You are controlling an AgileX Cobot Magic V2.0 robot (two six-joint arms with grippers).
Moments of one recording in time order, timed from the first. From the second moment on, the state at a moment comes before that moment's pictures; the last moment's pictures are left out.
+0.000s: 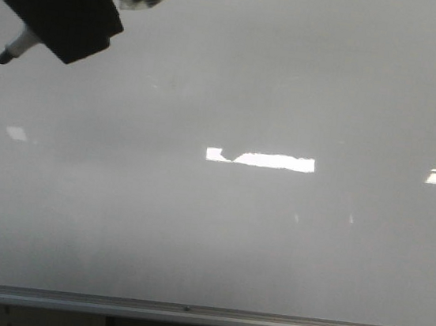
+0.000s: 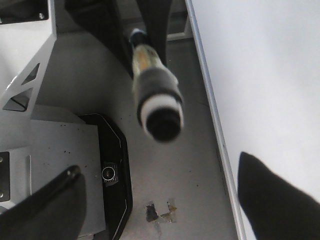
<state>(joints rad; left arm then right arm) -0.76 1.25 -1.16 -0.26 1.08 0.69 0.65 1.27 -1.30 0.43 1.14 -0.81</state>
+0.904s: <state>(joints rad) -0.76 1.25 -1.16 -0.24 1.08 0.70 0.73 1.42 -1.43 0.45 1.14 -0.84</state>
